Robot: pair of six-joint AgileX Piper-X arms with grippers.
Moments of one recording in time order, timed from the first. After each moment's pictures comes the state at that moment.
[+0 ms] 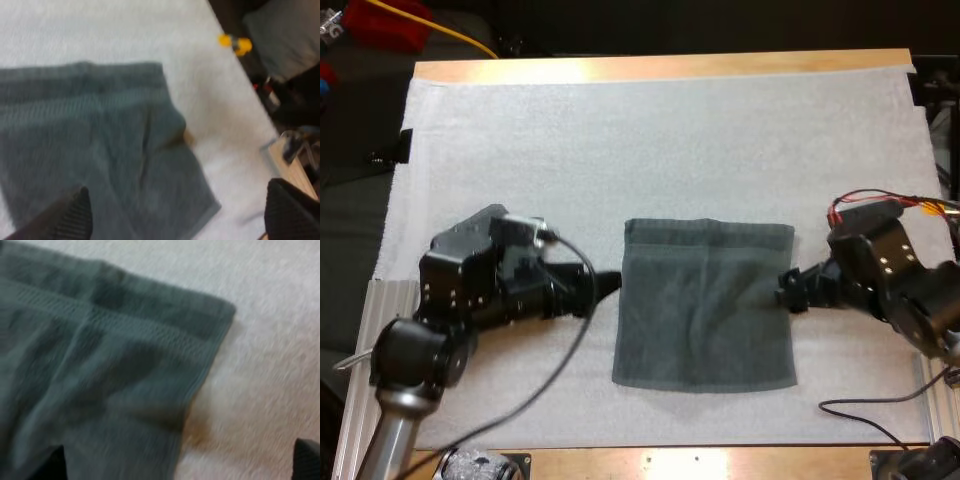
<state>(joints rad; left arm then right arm) -0.23 0.81 -0.85 0.86 0.64 -2.09 0.53 1.03 -0.97 1.08 0.08 -1.63</state>
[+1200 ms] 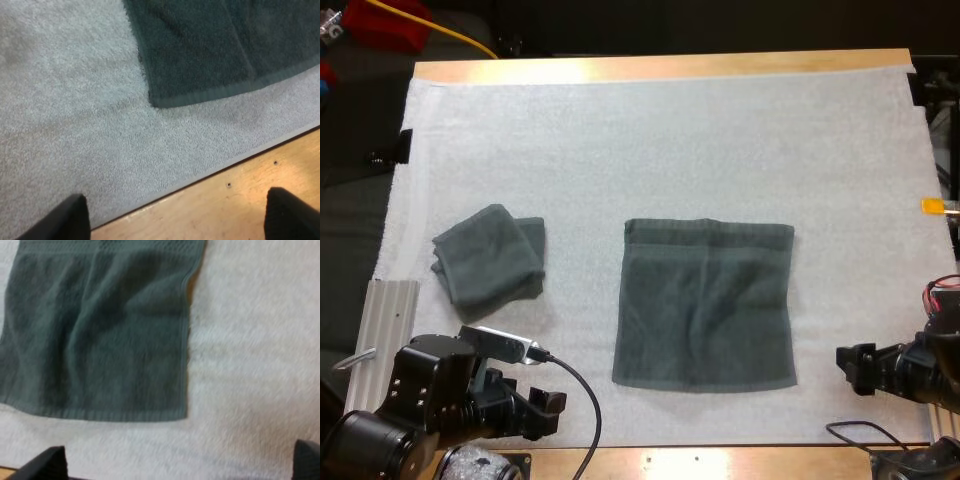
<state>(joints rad) -0.29 0.53 -0.85 1.53 0.32 -1.93 0.53 0.64 -0.96 1.48 -0.03 -1.37</state>
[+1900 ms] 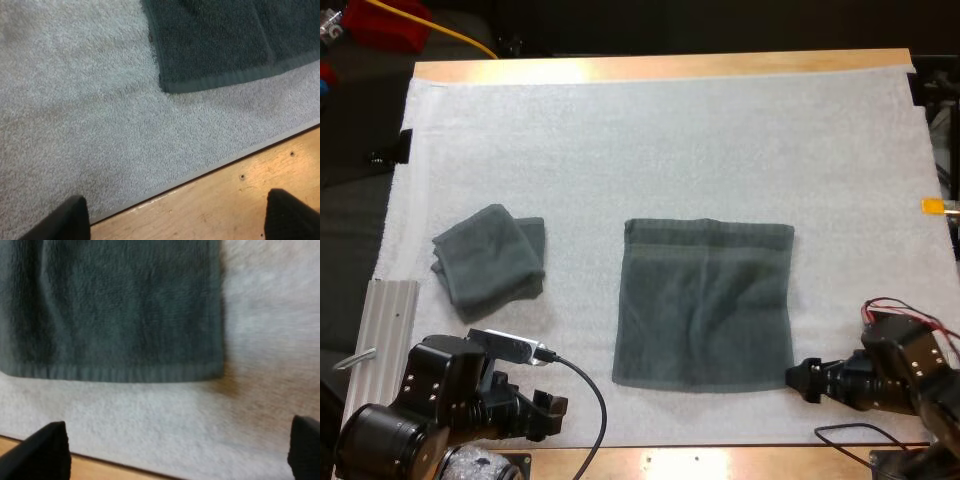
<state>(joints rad) -0.29 0.53 -0.78 1.50 0.32 -1.93 0.53 0.64 -0.46 1.03 -0.25 -1.24</state>
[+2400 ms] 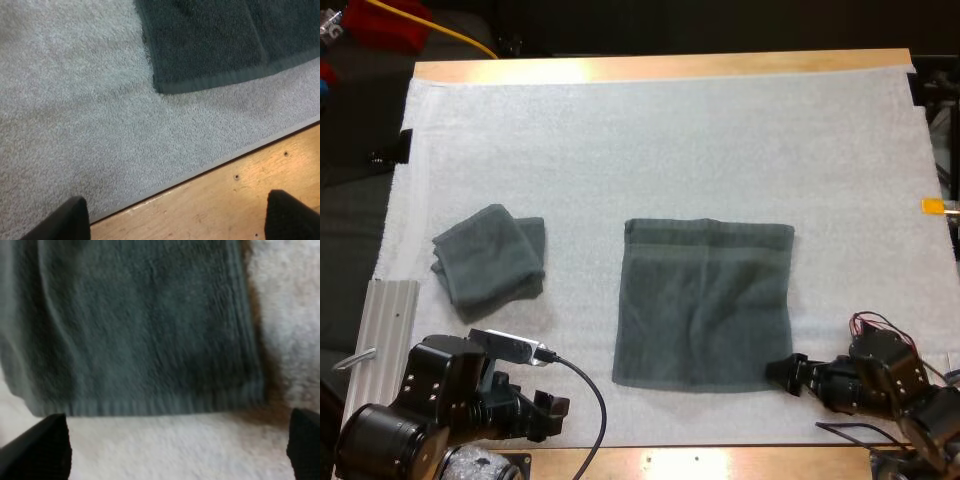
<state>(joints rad) -0.29 0.53 -0.78 1.50 0.33 -1.93 0.53 0.64 -0.21 0.61 -0.35 -0.96</state>
